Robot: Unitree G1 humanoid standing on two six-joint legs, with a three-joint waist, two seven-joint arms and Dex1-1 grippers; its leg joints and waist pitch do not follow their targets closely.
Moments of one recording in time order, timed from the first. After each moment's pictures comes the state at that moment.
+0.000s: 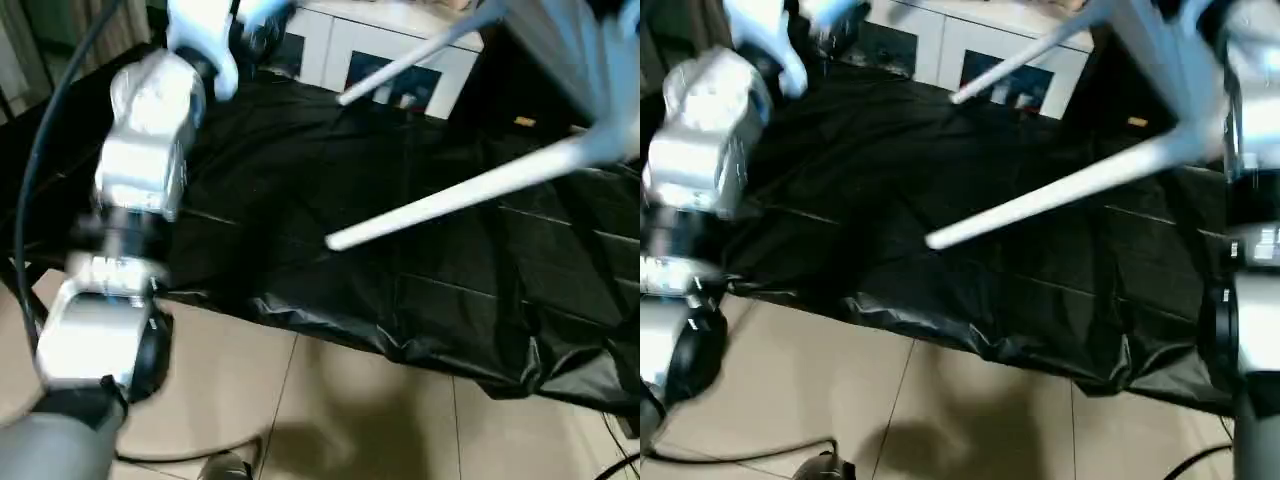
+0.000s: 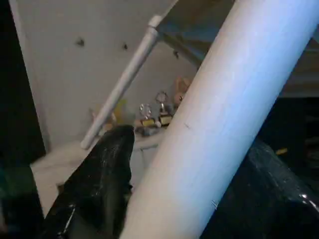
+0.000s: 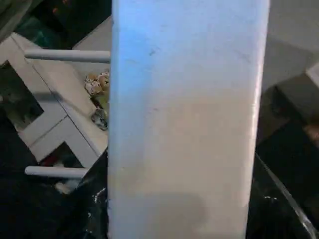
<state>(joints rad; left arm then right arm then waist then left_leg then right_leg) -1.00 0.27 0.11 0.46 -0.08 0.14 -0.39 -1.27 -0.68 0.05 0.70 -0.12 0.02 0.46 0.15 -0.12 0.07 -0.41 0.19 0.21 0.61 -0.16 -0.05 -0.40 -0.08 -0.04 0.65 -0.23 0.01</state>
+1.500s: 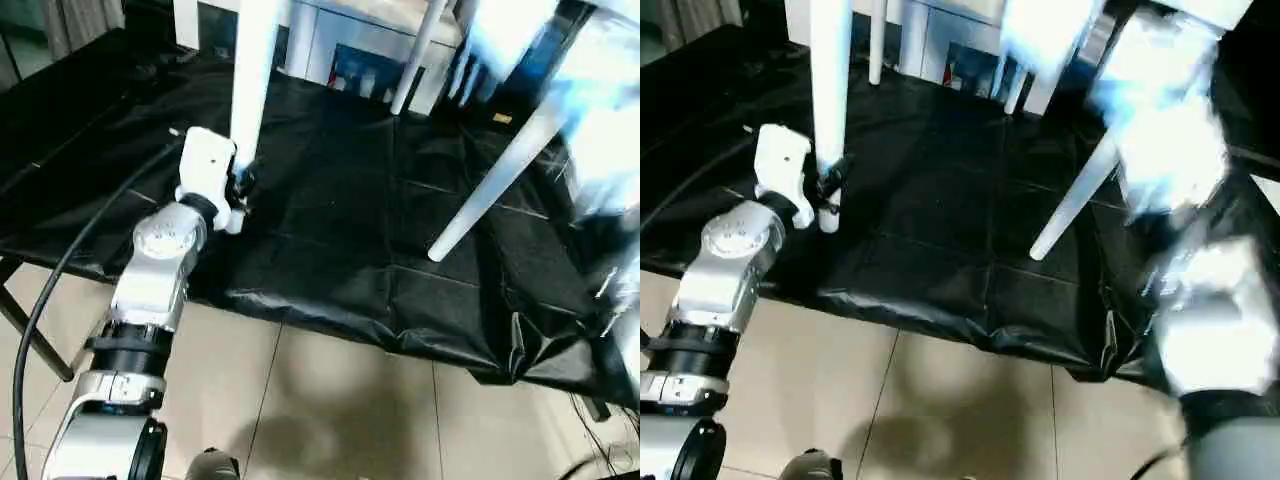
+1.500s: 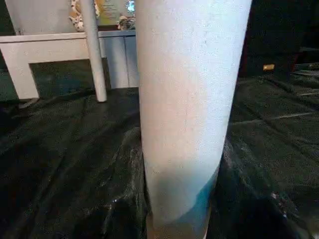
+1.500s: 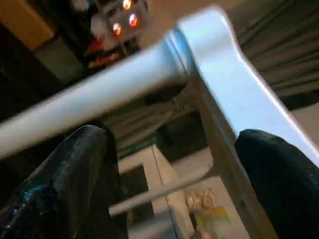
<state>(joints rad) -0.61 0.28 0.04 0.39 -0.02 0.11 -0.35 -0.96 -0.47 0.10 0.37 0.07 -0.39 0.71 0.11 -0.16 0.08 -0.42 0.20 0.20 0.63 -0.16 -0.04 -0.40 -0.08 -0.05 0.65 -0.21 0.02</state>
